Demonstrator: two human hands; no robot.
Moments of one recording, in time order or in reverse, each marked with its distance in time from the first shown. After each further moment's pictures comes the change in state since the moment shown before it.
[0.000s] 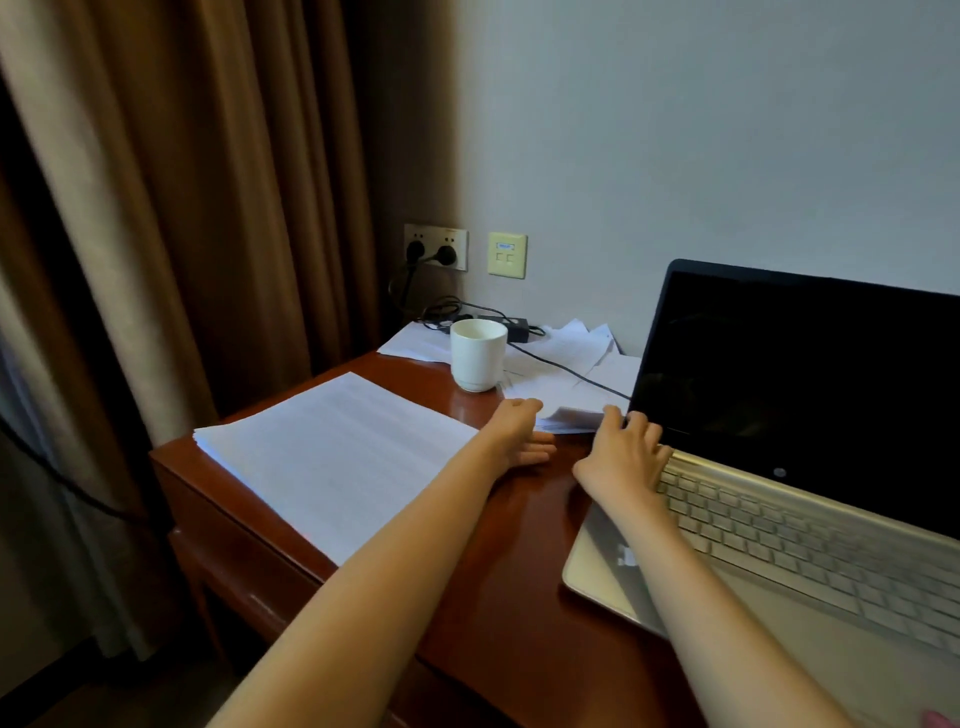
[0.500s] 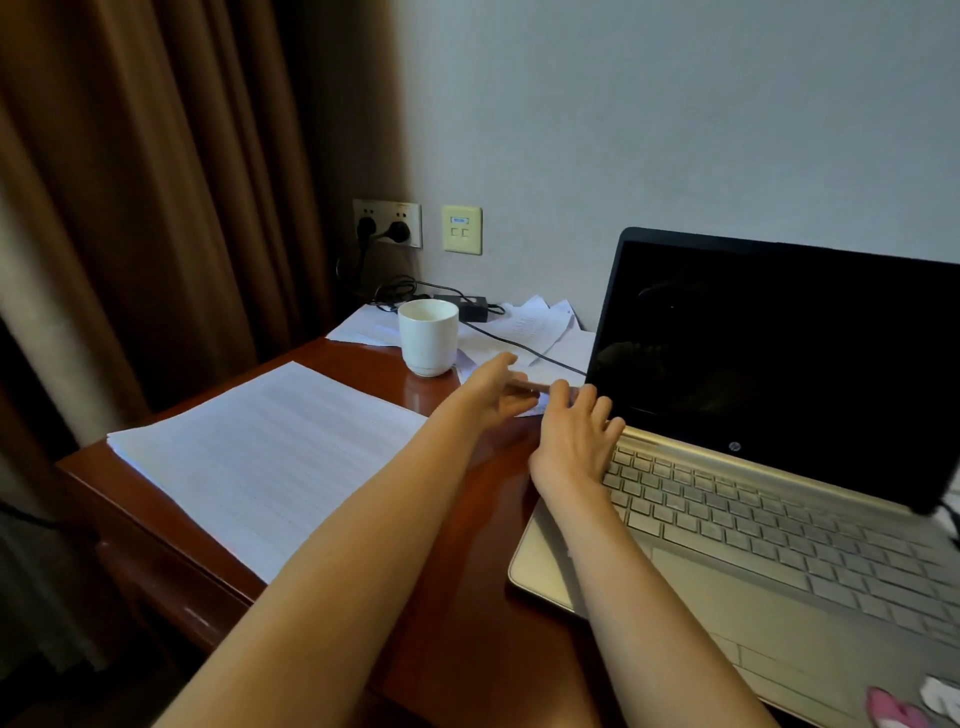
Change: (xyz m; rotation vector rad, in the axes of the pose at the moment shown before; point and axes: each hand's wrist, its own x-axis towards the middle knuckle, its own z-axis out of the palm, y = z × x) left_hand 0.034 0.018 0.031 -0.223 -0.024 0.021; right_hand 0.005 0.002 0.010 -0.052 0.135 -0.063
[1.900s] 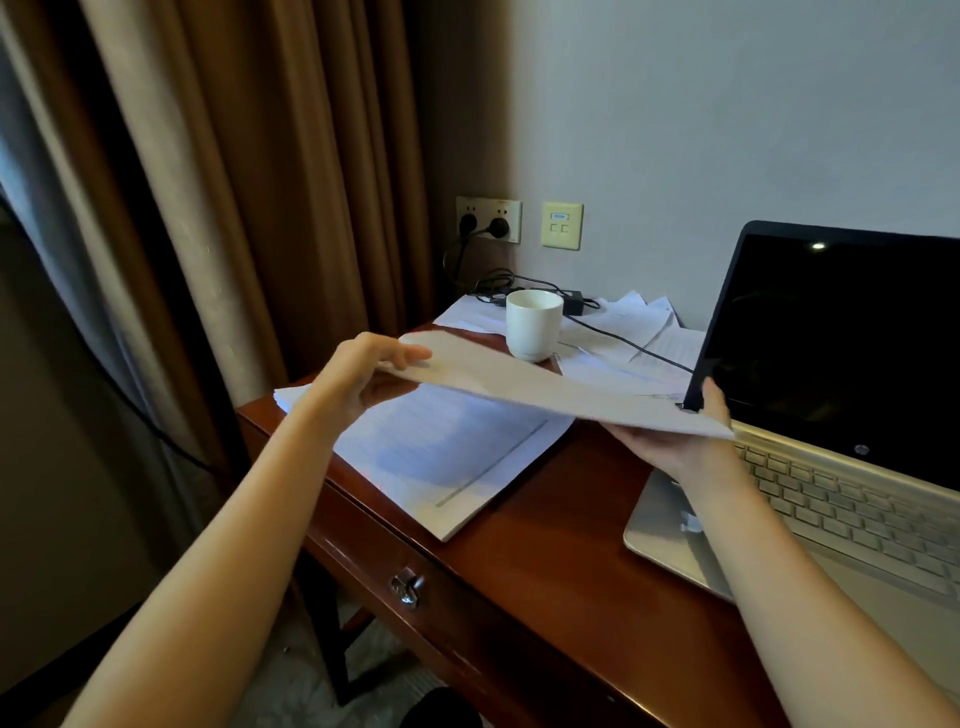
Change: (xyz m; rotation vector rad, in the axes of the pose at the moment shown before) left_hand -0.140 0.048 -0.178 0.239 0.340 0.300; right_hand -0.008 0.002 -0.023 2.230 -0.679 0.614
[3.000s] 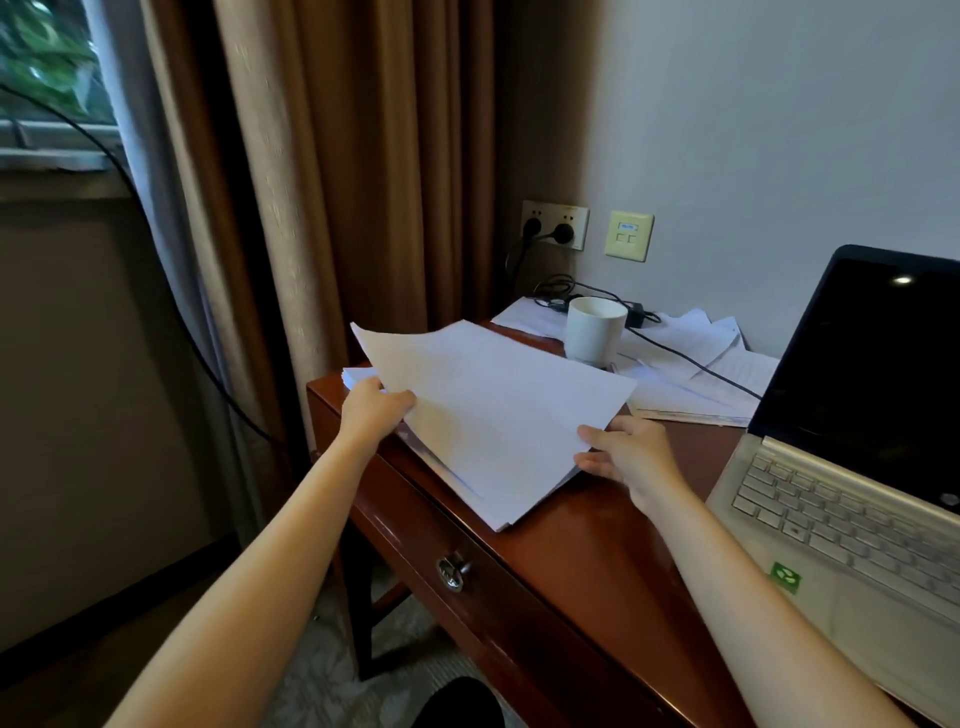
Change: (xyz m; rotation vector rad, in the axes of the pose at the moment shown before) left_hand 0.012 -0.060 -0.050 0.379 0.410 -0.024; right_hand 0.001 0.078 0.034 -0.956 0.054 -0.141
